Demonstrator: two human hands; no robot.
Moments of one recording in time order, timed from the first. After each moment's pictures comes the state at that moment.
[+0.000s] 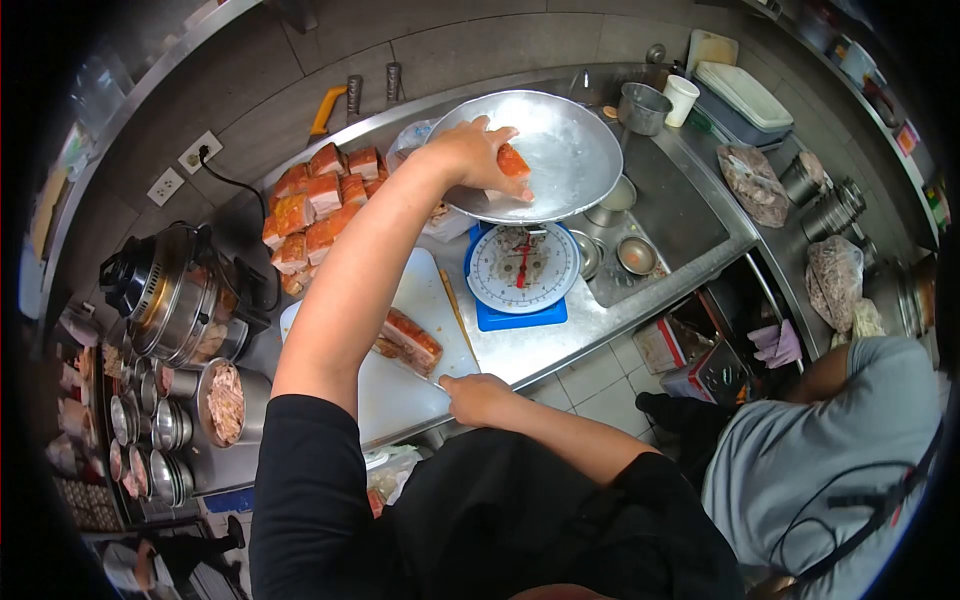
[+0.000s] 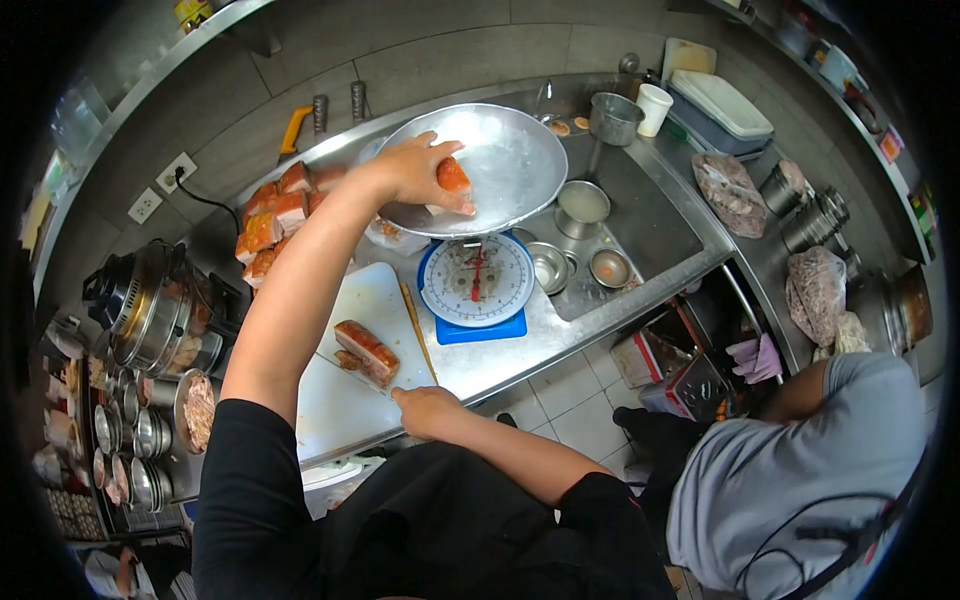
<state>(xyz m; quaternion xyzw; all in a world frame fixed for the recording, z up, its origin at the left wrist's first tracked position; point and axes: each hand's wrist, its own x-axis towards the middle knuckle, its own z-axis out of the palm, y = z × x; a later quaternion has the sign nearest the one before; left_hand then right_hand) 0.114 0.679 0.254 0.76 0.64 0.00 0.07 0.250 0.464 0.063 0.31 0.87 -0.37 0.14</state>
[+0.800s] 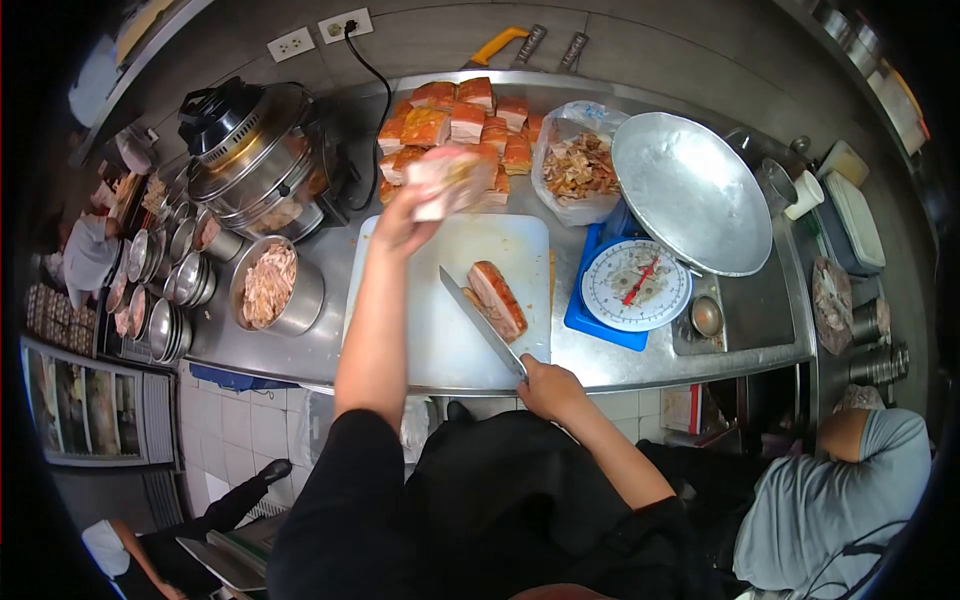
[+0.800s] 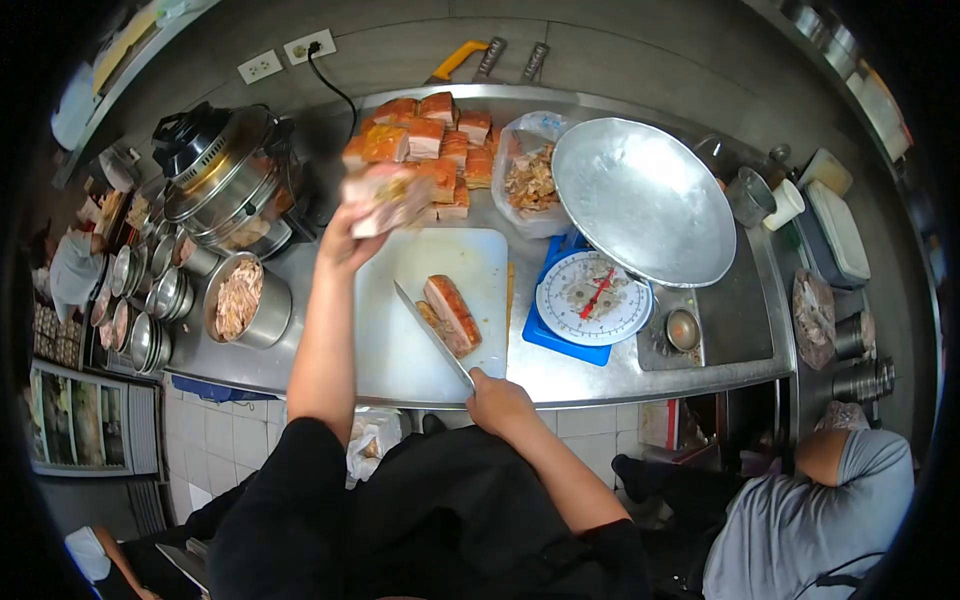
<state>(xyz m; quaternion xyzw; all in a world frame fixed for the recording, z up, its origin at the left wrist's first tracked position) -0.091 0.473 0.123 0.40 0.29 0.73 0.47 0.239 0.465 0.043 0.30 0.89 -0.31 0.13</state>
